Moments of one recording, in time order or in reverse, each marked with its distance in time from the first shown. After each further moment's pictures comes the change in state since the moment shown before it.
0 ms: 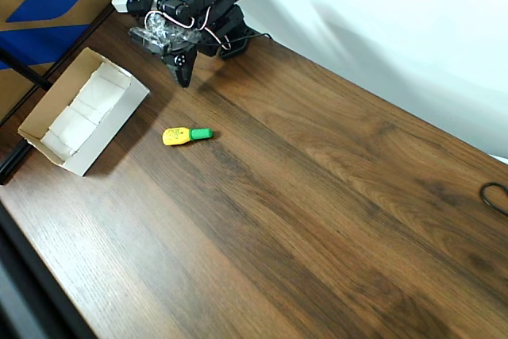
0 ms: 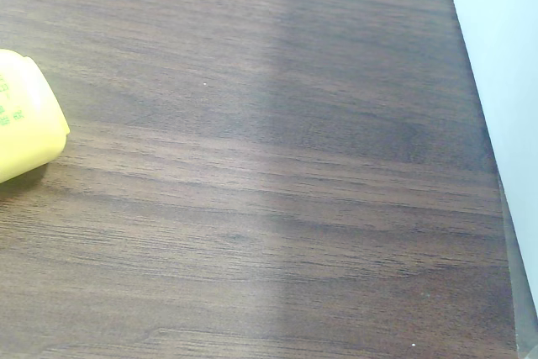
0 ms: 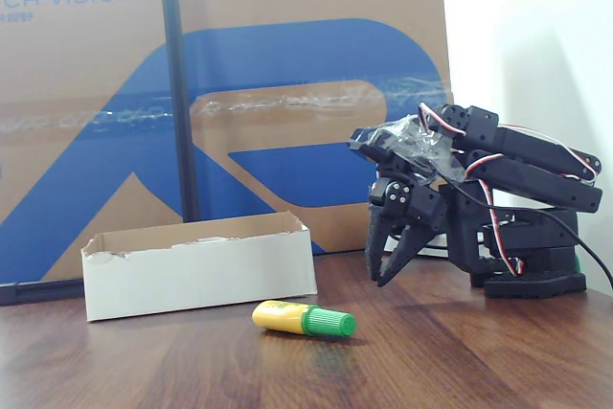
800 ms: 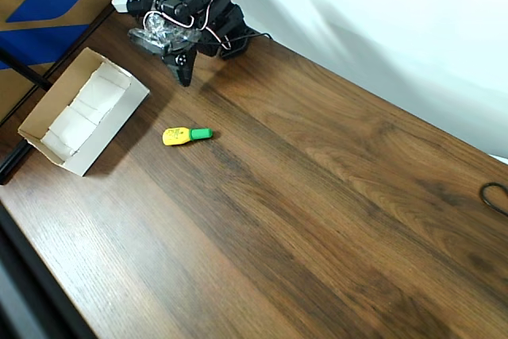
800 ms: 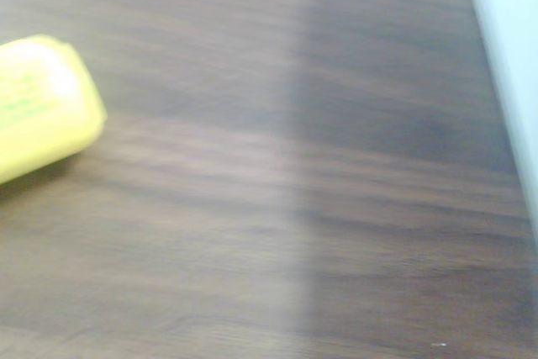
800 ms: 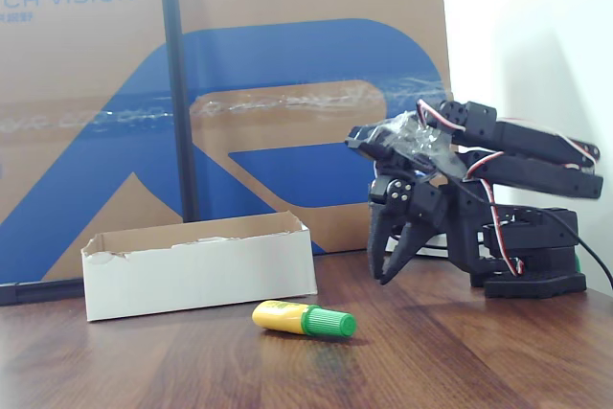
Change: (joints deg) arm -2.2 -8.3 -4.2 -0.6 -1.4
